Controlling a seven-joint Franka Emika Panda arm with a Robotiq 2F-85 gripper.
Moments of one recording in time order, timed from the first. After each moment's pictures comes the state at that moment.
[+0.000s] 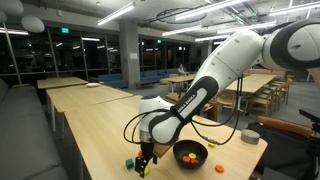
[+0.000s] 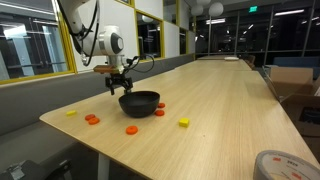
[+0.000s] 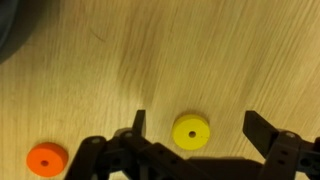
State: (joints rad) arm 0.25 0.51 0.16 -1.92 -0.12 2.47 0.29
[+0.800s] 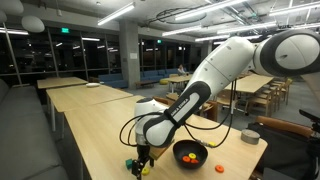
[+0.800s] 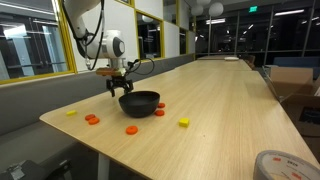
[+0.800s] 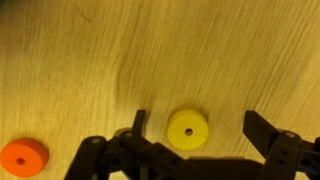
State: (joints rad) arm 0.26 0.58 0.16 -1.84 -0.11 2.44 0.25
